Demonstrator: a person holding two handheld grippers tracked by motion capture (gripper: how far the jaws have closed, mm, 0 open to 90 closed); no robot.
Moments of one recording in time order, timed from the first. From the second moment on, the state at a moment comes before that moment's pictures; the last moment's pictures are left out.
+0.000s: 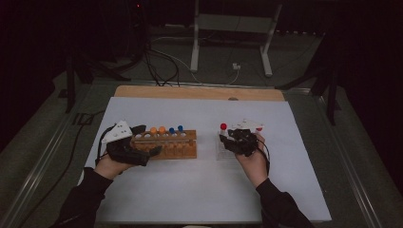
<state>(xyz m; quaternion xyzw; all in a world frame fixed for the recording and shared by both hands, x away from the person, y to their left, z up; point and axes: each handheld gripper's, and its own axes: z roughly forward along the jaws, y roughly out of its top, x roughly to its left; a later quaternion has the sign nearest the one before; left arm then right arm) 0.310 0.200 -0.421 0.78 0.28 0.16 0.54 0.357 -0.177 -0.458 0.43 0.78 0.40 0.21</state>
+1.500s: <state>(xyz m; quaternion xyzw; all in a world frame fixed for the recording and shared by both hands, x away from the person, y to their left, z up) 0.309 0.198 -0.418 0.78 0.27 0.16 0.54 0.332 -0.179 -0.404 0.38 0.77 0.44 0.26</state>
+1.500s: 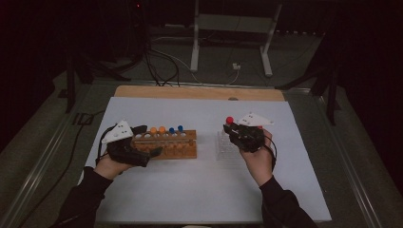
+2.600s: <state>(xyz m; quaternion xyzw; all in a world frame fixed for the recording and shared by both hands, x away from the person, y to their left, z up) 0.295 0.155 -0.411 0.80 0.22 0.12 0.55 0.290 -0.138 -0.430 0.31 0.83 0.44 0.16</state>
